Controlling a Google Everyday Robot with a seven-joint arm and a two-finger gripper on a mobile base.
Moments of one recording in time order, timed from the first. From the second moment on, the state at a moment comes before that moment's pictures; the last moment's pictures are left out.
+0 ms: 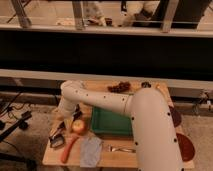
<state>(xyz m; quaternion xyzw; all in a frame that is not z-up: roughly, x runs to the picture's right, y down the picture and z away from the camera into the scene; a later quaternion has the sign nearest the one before) -0.263 0.179 0.844 -0.28 -0.37 -0.31 0.83</state>
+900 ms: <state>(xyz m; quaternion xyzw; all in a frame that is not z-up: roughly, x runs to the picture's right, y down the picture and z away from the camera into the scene) -0.263 0.190 0.849 -0.31 -0.38 -0.31 0.82</state>
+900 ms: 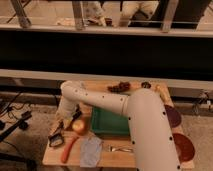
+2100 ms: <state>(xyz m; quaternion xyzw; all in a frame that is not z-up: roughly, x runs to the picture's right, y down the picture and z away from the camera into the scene) -0.264 0.172 0.819 -0.28 -0.40 -0.31 0.81</state>
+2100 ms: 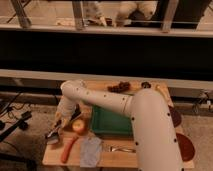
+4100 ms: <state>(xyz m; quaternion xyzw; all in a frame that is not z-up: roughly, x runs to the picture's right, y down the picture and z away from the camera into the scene) -0.031 0.054 0.707 -0.11 -0.25 -0.19 0.94</state>
